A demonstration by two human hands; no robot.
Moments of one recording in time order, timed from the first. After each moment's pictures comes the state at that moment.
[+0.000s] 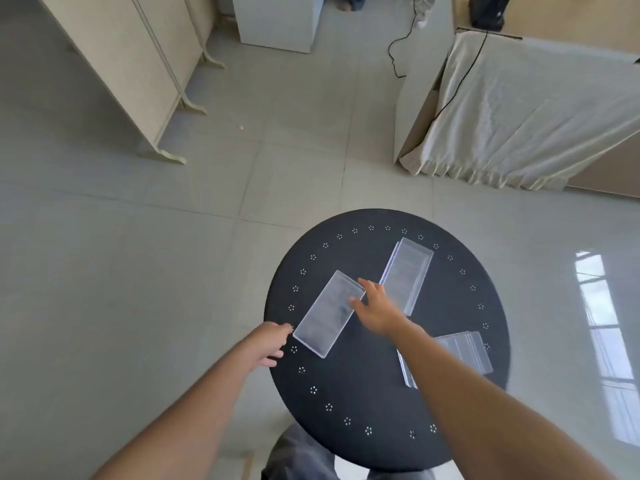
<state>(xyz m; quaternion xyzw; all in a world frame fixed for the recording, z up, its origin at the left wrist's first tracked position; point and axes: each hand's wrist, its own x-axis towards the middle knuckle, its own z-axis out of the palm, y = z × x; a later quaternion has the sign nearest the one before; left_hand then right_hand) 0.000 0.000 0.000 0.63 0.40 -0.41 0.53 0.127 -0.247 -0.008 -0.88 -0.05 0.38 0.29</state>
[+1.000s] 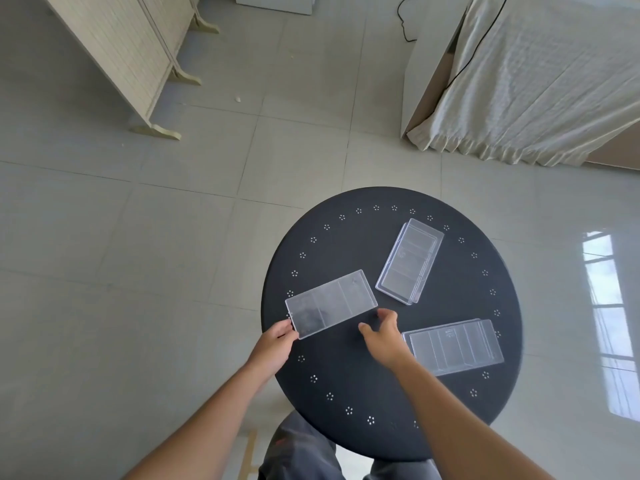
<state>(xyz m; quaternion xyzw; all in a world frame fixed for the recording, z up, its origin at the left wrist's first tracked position) -0.035 -0.028 -0.043 0.64 0.42 -0.29 0.57 0.054 -0.274 -0.053 -0.83 0.16 0.39 0.37</state>
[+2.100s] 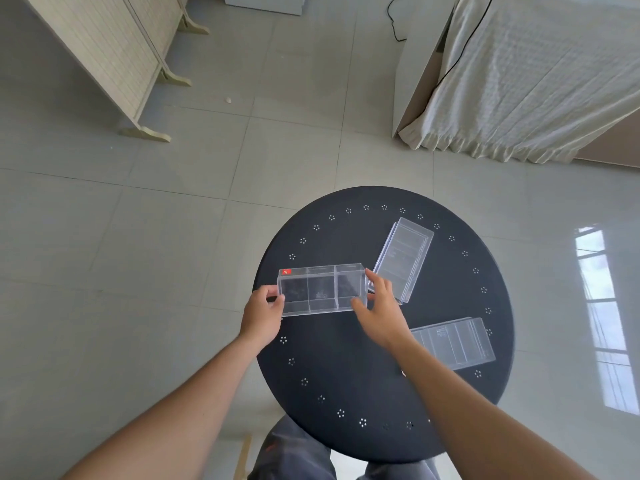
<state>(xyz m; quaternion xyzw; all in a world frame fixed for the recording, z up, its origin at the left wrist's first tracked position) 0.024 -0.015 -0.061 0.78 0.37 -0.14 0.50 0.095 -0.269 -0.013 -0.87 0.02 0.30 0.39</state>
